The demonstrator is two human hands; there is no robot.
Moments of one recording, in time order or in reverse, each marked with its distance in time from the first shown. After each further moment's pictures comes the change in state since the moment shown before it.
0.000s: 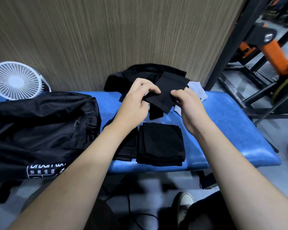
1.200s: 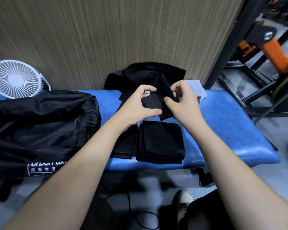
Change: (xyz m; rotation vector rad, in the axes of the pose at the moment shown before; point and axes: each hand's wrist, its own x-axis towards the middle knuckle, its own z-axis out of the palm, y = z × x) left_hand -0.001 -0.004 -0.001 -0.220 -0.207 -0.417; right_hand 0.001 0.016 0.001 -0.507 0.103 -0.257
